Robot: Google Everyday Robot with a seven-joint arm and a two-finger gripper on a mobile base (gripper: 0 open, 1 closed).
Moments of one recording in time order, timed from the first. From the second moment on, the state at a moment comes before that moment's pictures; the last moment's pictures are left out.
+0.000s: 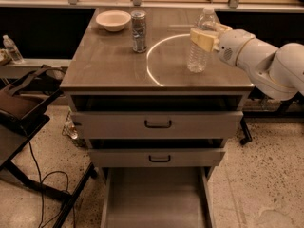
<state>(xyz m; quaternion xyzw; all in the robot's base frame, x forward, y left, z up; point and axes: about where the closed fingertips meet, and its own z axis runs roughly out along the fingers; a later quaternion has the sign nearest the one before) 0.712 -0.162 0.954 -0.23 0.65 0.22 0.69</state>
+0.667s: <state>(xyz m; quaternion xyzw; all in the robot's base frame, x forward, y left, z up) 0.708 -0.167 0.988 -0.27 0.66 0.19 0.68</state>
